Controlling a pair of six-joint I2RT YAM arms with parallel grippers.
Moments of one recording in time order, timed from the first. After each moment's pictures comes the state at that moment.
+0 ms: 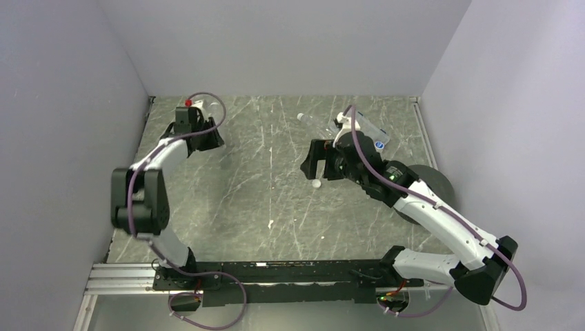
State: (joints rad) left arm -0.02 1.76 1.18 -0.21 0.16 -0.29; right arm 0.79 1.10 1.14 -0.60 0.16 0.58
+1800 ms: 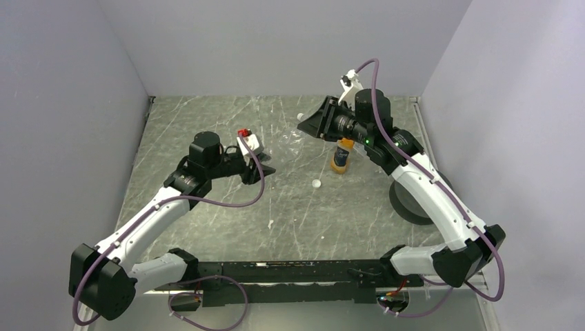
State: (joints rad) left arm -0.49 1.09 0.84 -0.04 0.67 0.24; right arm 0.56 1.29 1.43 -0.46 -0.25 0.67
